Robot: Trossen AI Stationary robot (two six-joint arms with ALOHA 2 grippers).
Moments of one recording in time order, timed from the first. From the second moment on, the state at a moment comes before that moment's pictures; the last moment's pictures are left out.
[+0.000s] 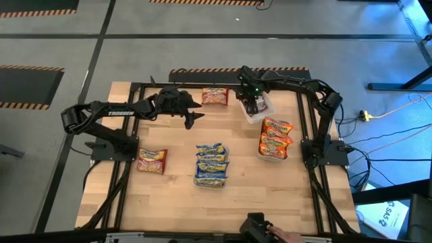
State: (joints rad) left arm 0.49 1.32 0.64 0.25 0.22 -0.05; right arm -0.65 1.89 1.39 -0.77 -0.07 -0.71
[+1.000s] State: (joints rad) left arm 0.49 1.32 0.64 0.29 0.22 -0.05; right arm -0.64 1.66 1.39 -0.79 0.01 -0.68
